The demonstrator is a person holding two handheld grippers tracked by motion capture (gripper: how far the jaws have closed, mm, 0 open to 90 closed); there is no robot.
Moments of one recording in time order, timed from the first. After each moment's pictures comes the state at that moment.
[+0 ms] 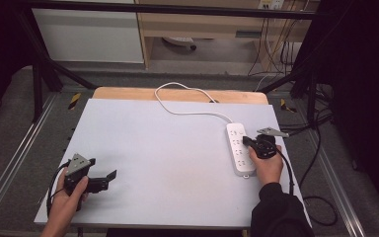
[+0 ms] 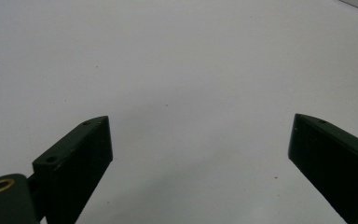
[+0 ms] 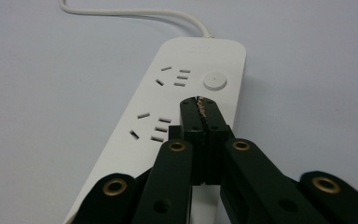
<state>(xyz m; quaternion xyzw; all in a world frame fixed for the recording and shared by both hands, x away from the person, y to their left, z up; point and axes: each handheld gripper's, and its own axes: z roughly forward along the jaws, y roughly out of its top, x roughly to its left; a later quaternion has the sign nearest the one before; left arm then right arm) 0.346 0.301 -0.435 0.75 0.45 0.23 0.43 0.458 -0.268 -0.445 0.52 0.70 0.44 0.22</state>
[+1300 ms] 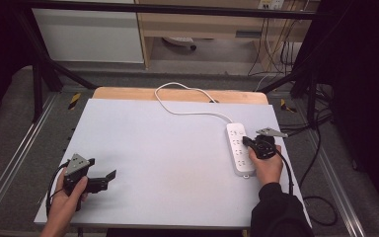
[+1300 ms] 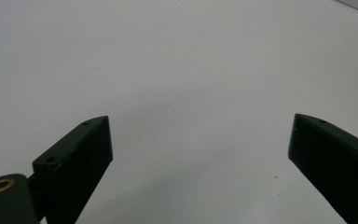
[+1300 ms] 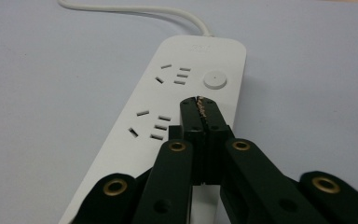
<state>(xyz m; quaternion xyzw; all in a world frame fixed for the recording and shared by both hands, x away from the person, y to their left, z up) 0.345 0.302 -0.434 0.75 0.45 0.23 0.43 0.458 -0.267 -0.445 0.51 0.71 0.43 0.23</state>
